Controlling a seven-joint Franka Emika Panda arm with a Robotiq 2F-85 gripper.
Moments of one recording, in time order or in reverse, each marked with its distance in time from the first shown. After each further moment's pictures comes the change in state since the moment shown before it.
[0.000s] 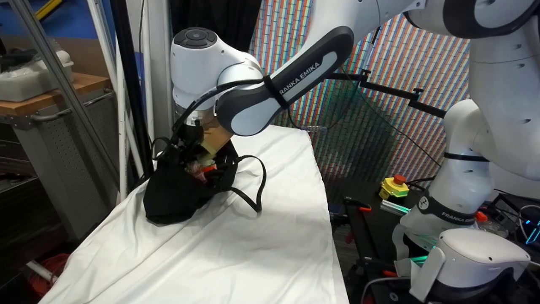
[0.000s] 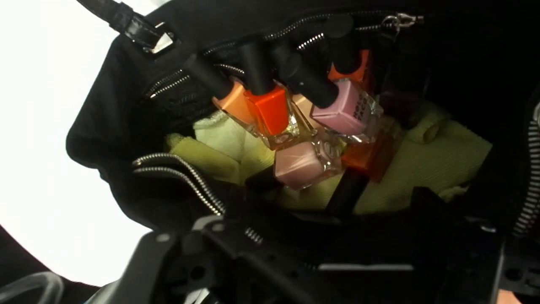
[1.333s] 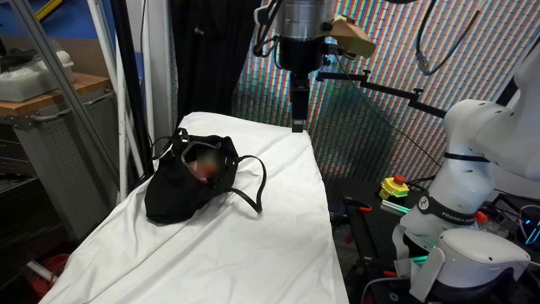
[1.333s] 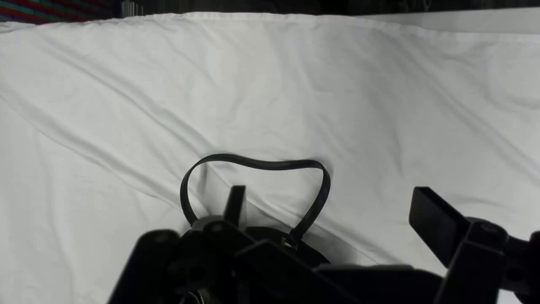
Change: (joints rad) arm -0.007 -0.747 0.182 -0.428 0.231 -0.623 -0.462
